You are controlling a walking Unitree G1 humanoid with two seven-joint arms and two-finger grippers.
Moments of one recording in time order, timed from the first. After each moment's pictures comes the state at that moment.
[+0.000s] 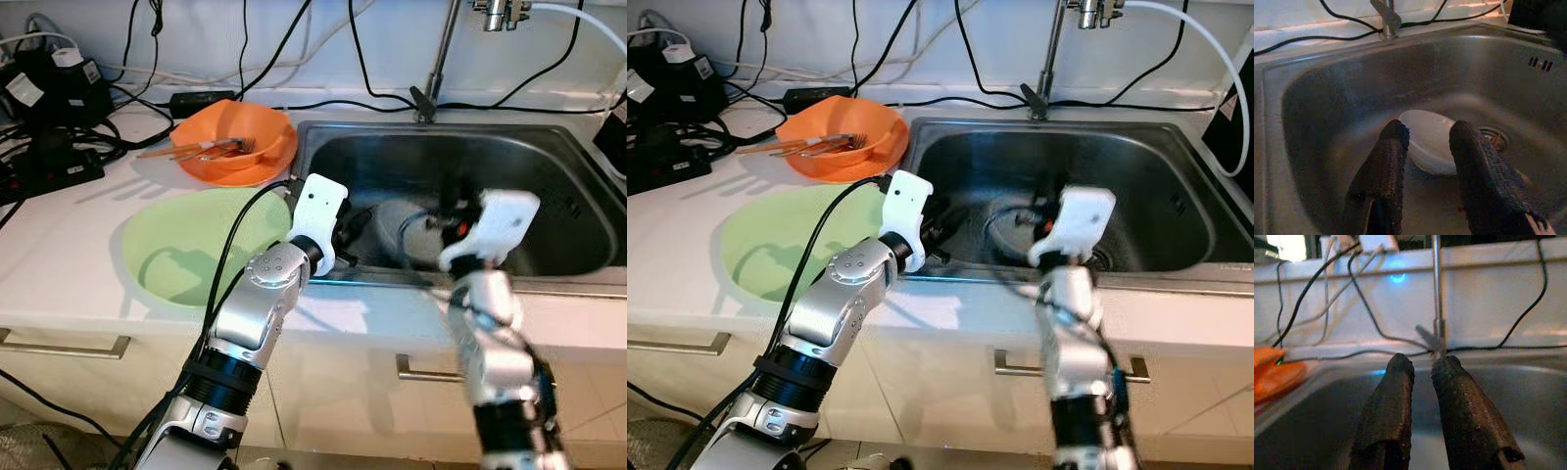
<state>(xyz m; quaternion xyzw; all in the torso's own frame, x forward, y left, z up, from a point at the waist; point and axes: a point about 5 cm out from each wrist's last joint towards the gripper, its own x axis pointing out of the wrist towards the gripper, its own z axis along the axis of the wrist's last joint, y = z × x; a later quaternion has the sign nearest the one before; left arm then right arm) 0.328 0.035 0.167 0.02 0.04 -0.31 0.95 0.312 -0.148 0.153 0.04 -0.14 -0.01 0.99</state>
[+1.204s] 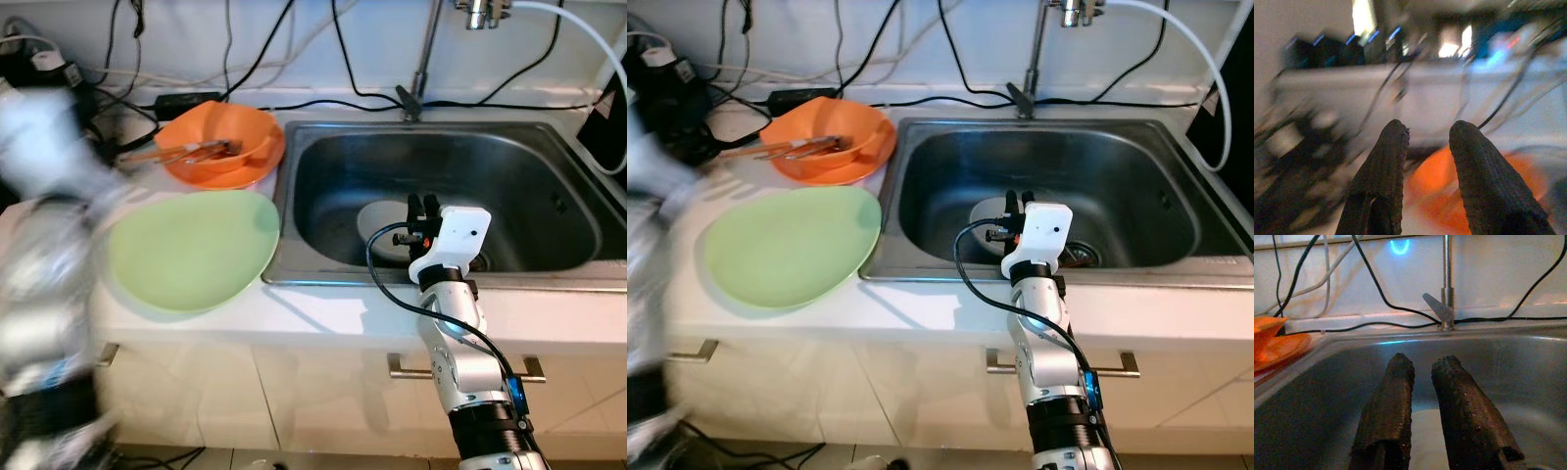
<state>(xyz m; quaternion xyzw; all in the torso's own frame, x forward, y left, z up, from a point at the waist) 0.289 0.261 0.236 0.02 -0.15 0.07 0.99 0.315 -0.123 0.136 0.04 -0.10 0.01 0.99</state>
